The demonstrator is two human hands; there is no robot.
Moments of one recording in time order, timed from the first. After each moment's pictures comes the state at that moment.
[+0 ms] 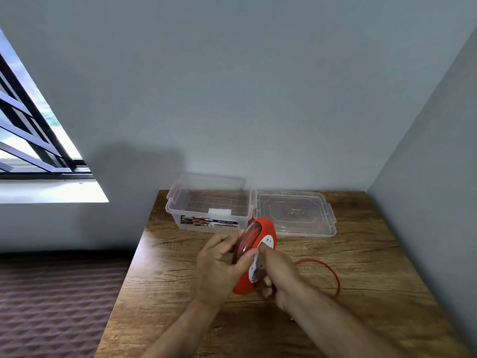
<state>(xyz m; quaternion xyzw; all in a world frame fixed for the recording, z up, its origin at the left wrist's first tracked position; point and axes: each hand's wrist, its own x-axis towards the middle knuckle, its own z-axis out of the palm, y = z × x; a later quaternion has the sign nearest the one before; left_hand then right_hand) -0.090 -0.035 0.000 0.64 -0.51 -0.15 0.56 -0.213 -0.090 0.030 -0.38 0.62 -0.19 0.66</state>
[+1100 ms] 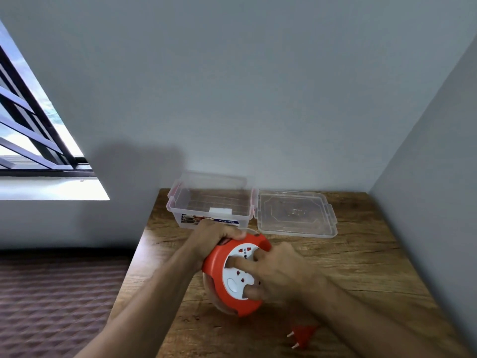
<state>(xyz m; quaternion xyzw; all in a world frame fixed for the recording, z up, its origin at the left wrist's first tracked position) -0.042 -0.067 0.053 0.64 -0.38 -0.52 0.41 -0.230 -0.107 0.044 -0.98 0.17 0.09 -0.03</state>
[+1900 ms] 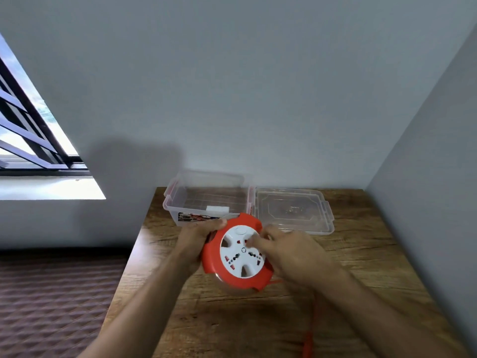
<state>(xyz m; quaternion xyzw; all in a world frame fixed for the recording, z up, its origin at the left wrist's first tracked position) -0.032 -0.066 0.017 0.59 -0.24 -0.53 0.56 -0.257 -0.124 0.054 -0.96 0.27 -0.02 0.01</state>
